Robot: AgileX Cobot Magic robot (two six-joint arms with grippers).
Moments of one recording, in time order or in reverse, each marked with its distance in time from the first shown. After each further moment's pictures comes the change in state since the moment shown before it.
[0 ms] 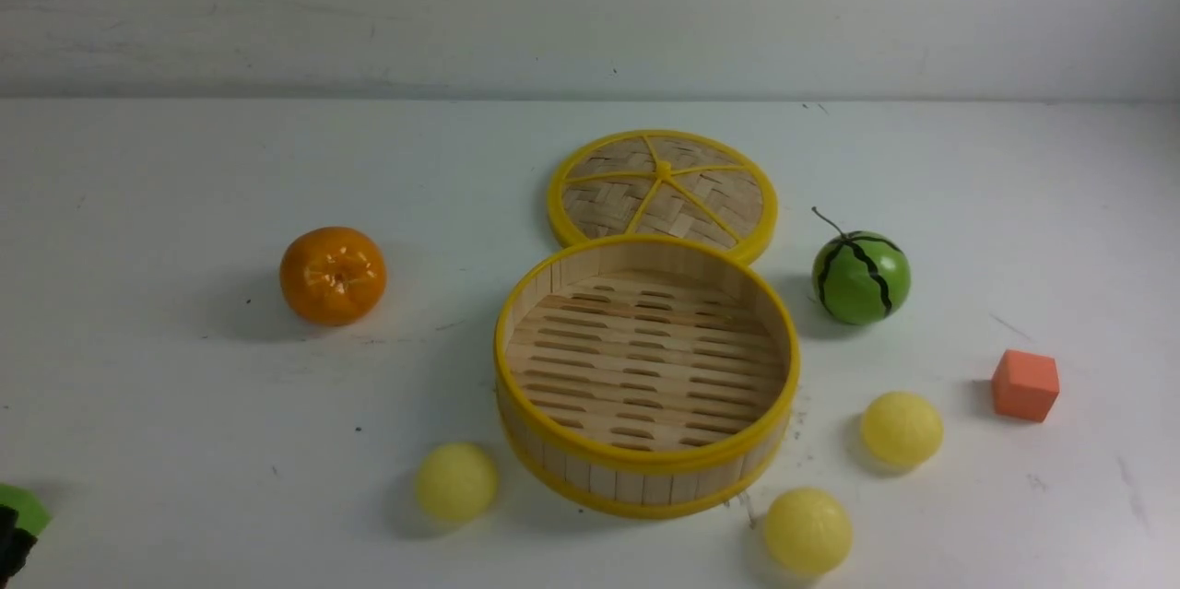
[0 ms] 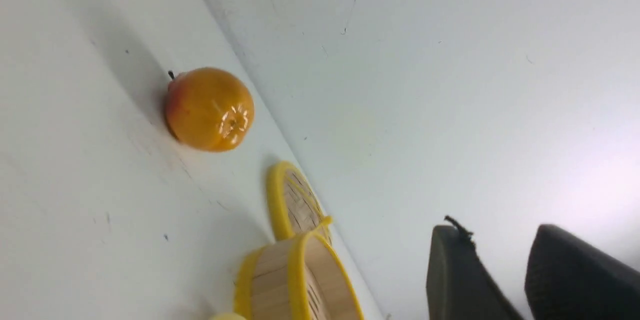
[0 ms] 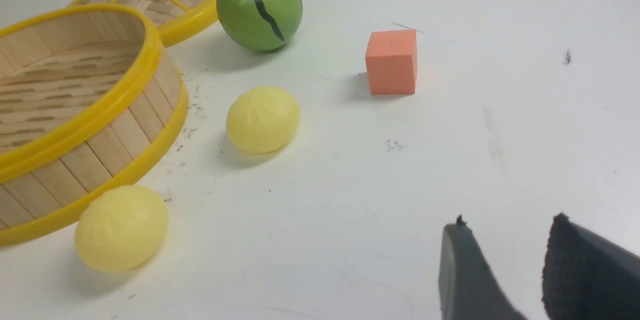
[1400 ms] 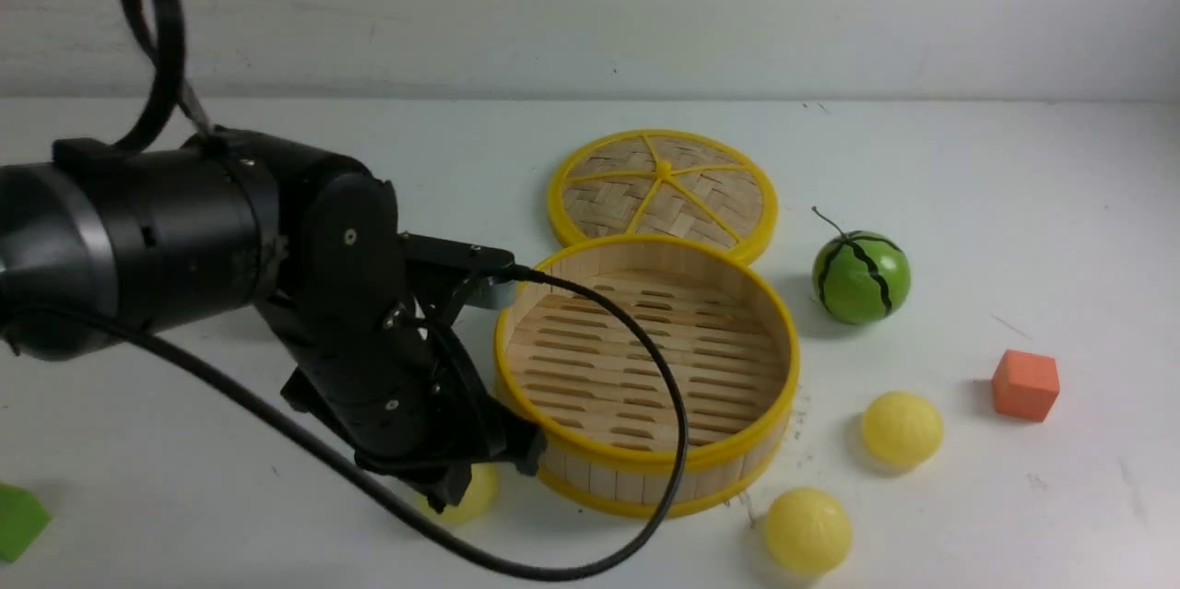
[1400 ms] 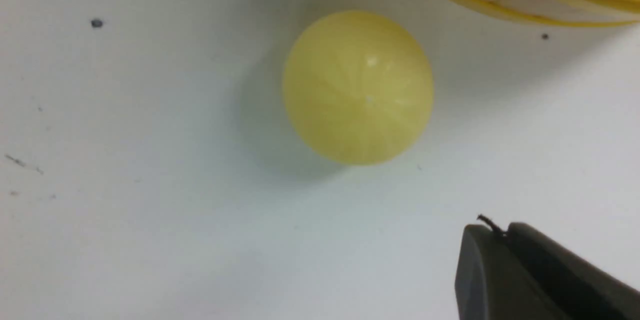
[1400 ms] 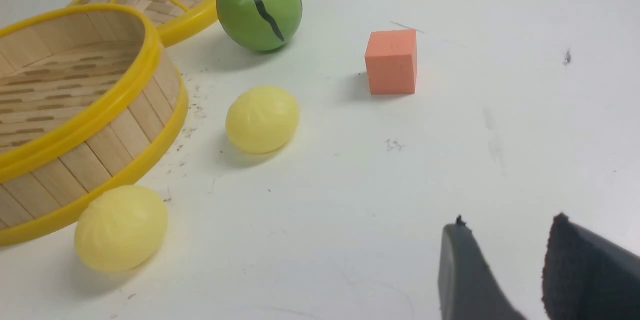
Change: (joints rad) right arm 0.000 0.000 0.000 0.000 0.000 0.000; left arm -0.442 1.678 -1.163 0.817 0.844 0.149
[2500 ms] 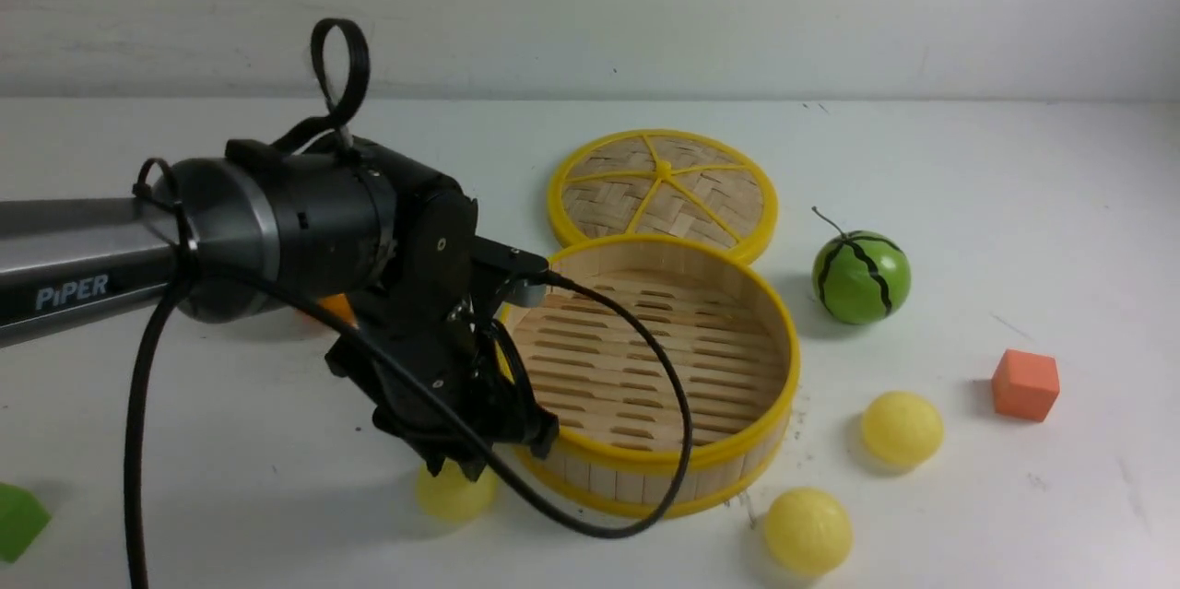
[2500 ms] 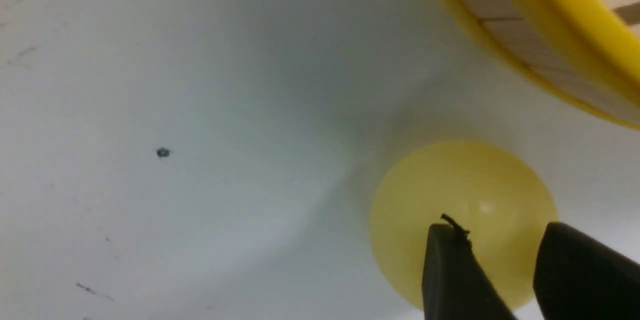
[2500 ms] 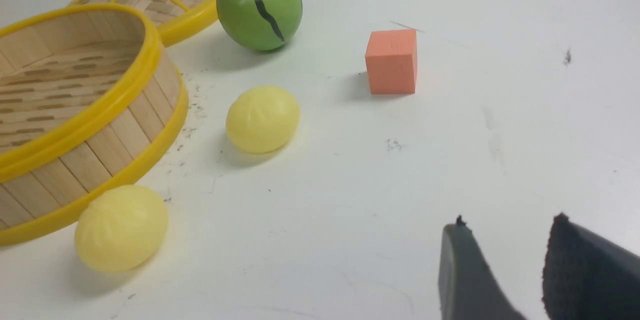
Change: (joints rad) right arm 0.000 0.000 0.000 0.000 0.000 0.000; left arm 0.000 0.185 -0.121 0.134 -0.007 -0.011
